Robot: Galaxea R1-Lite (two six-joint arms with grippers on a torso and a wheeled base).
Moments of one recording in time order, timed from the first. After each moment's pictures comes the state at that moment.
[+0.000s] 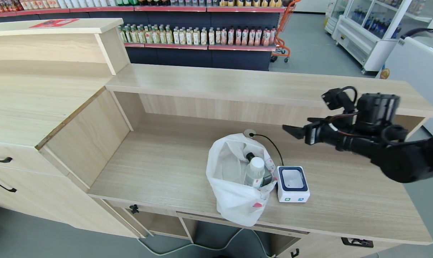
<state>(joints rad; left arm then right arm) 0.00 0.00 0.00 0.00 -0.03 0.01 0.18 1.85 -0.95 -0.78 0.26 -0.10</state>
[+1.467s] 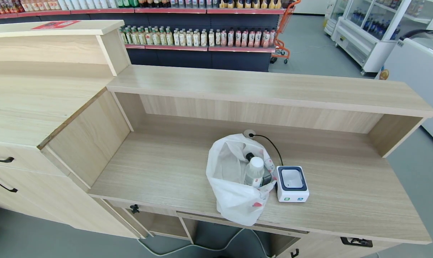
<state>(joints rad) 0.00 0.00 0.00 0.00 -0.03 0.01 0.00 0.00 0.00 -0.08 0.02 -0.10</state>
